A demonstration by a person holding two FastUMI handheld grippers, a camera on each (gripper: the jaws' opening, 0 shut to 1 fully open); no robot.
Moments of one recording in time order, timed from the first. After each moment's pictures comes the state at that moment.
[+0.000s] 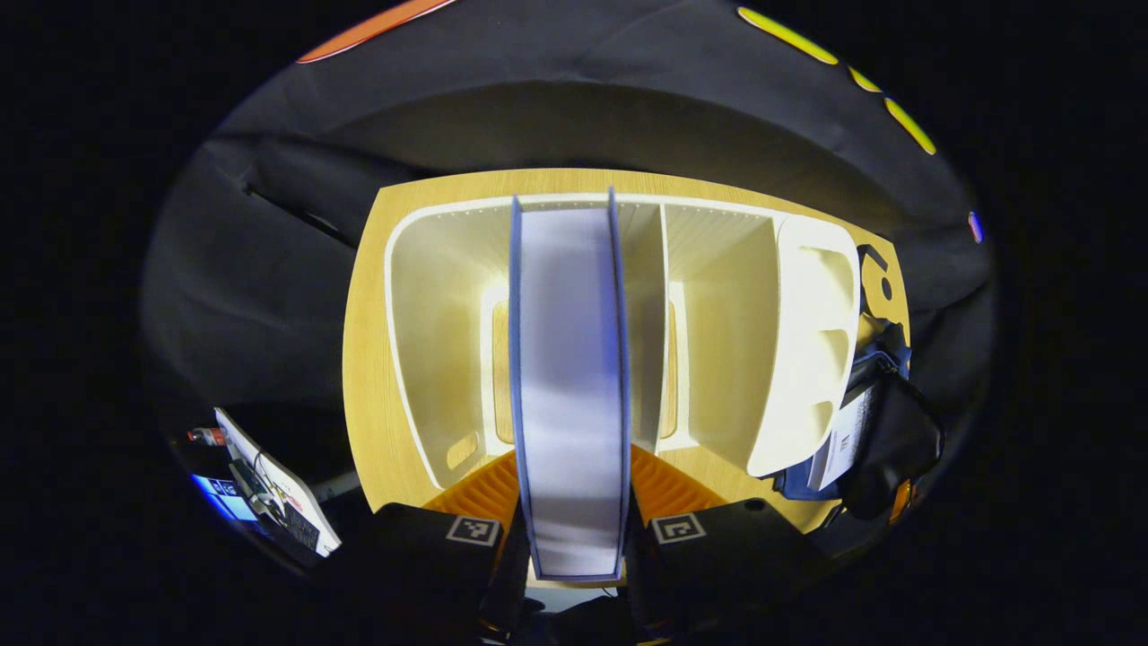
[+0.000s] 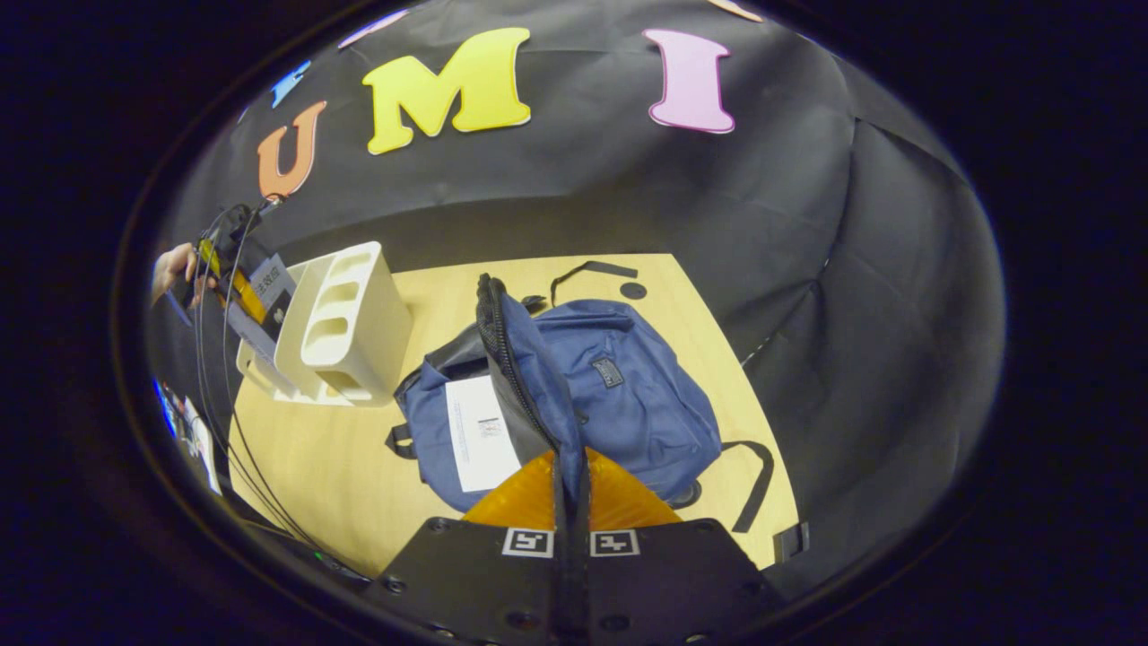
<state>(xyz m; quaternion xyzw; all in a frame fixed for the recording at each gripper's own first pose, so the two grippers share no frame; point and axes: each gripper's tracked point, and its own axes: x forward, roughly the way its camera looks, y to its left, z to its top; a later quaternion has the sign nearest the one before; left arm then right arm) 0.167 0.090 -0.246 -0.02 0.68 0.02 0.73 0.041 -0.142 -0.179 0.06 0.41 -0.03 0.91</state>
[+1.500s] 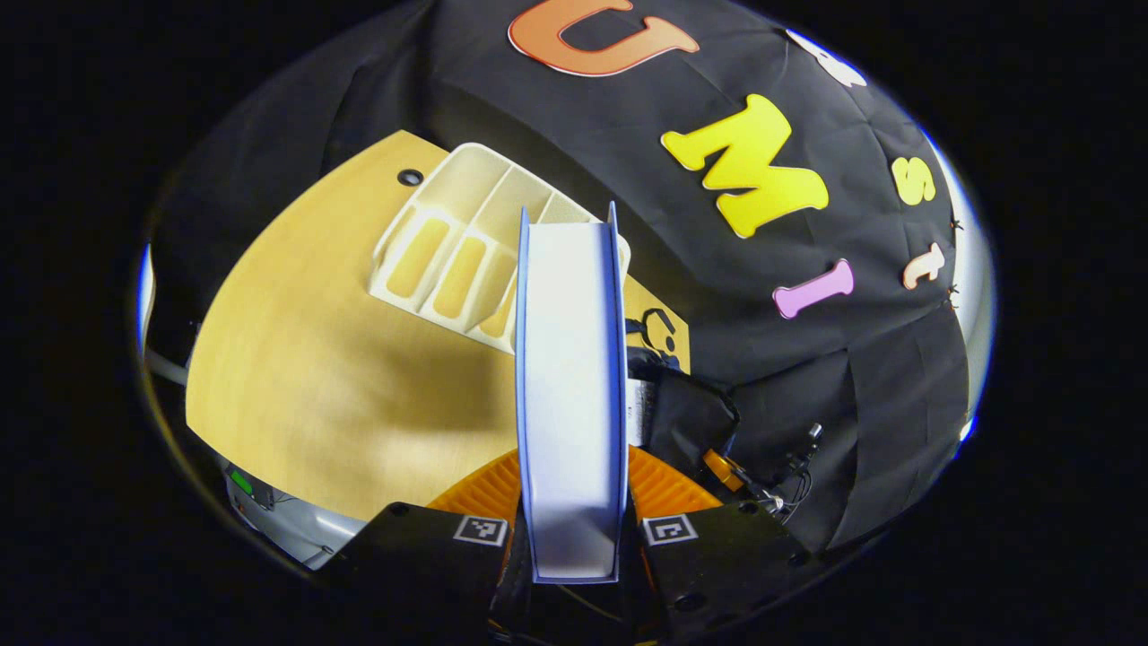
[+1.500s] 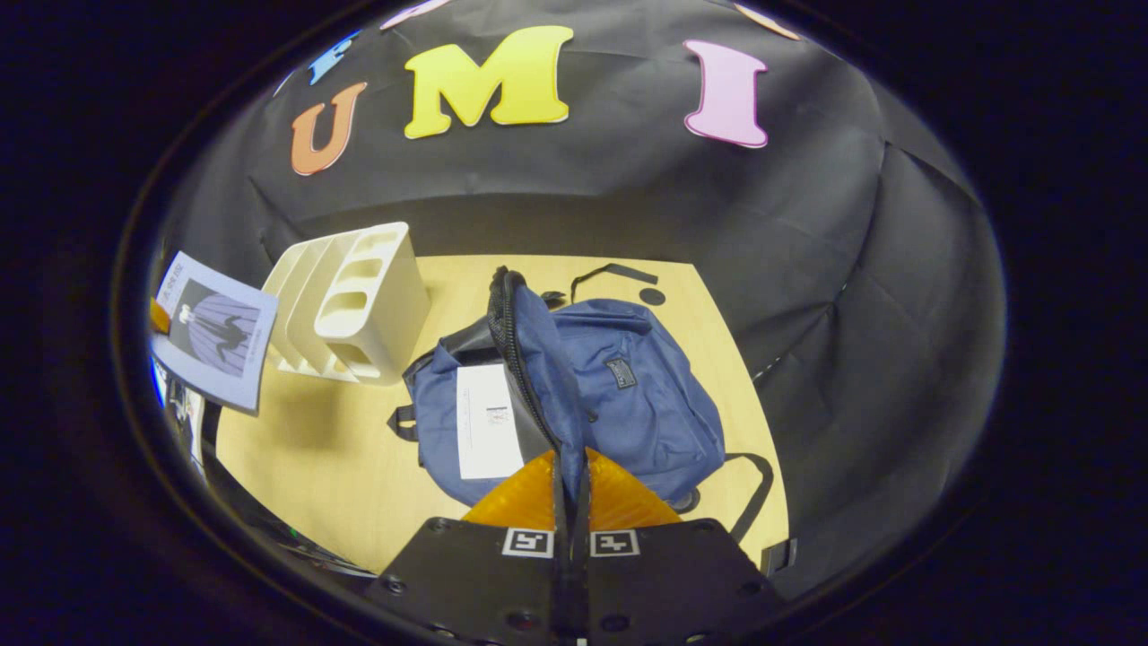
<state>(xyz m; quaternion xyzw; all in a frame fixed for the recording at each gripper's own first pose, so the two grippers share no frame) -0.061 -0.010 -0.108 -0.37 0.49 -0.11 0.79 0.034 -0.134 -0.184 0.01 0.40 0.01 0.92</state>
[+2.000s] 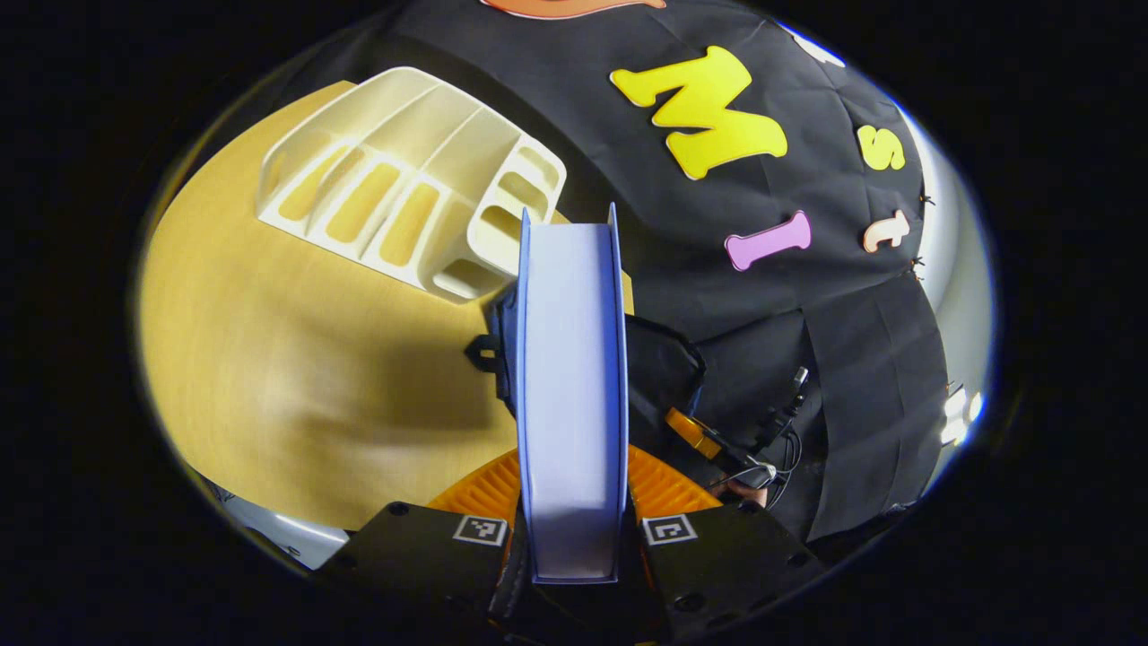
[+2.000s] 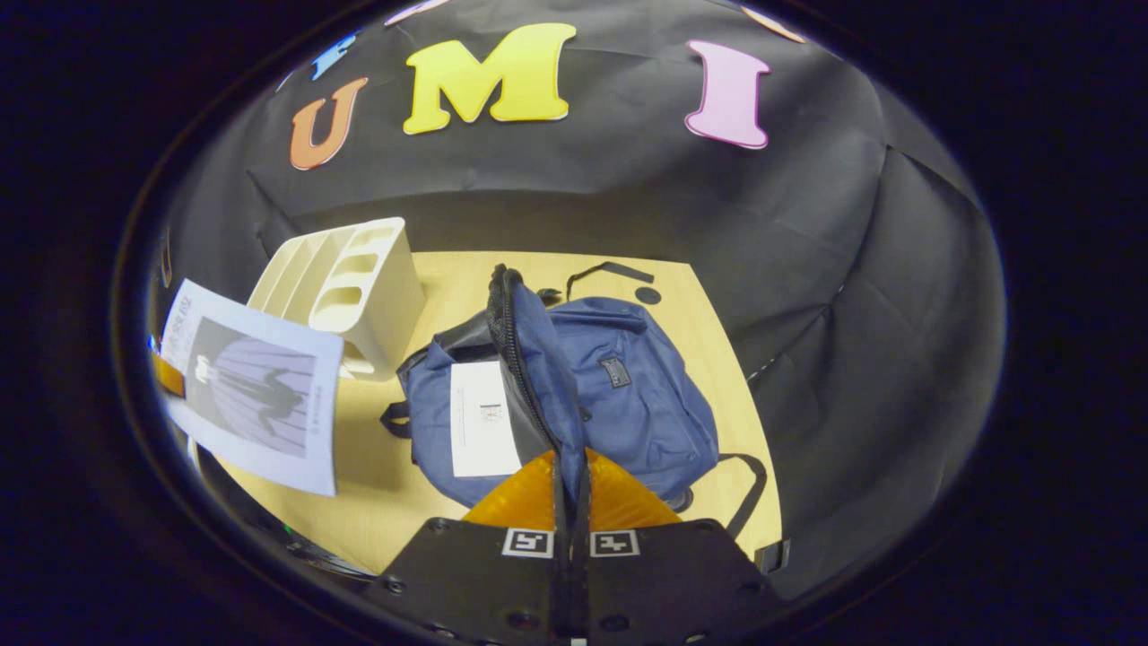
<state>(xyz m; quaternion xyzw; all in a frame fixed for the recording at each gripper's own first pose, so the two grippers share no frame) -0.074 -0.131 -0.156 -0.40 0.49 -0.21 0.75 0.035 -0.140 -0.183 0.01 0.40 0.00 0.91</state>
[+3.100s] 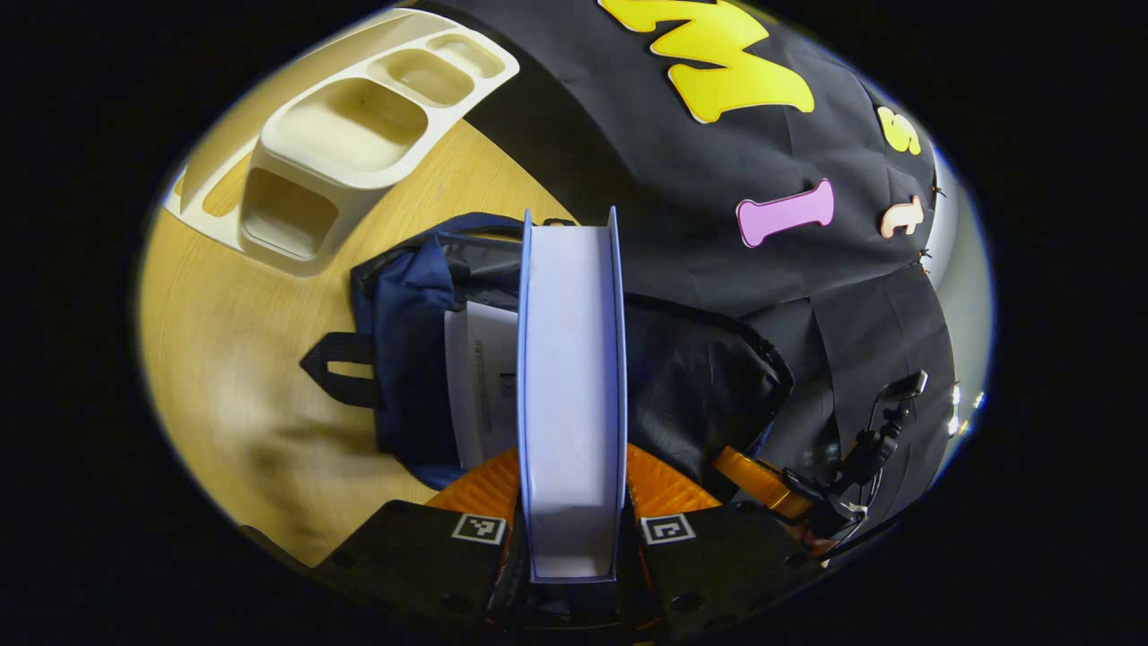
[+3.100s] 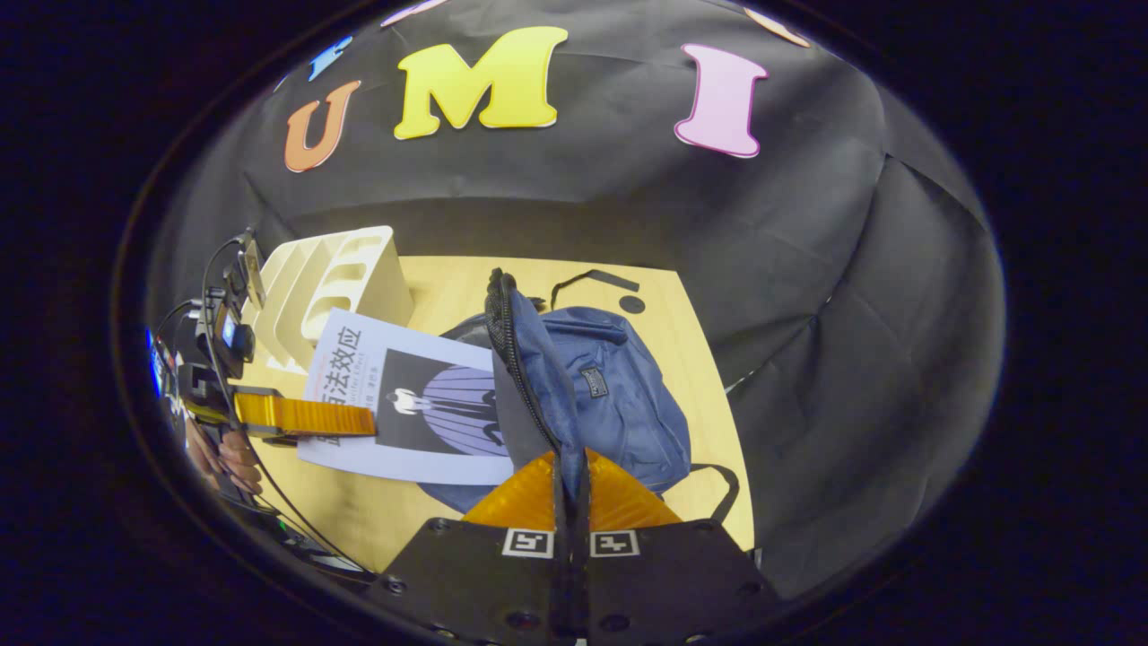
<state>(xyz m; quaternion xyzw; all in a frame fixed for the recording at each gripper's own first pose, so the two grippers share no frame) 0.026 -0.300 -0.258 -0.42 0.47 -0.25 0.73 0.042 -0.163 -0.156 -0.01 0.41 -0.01 0.91</state>
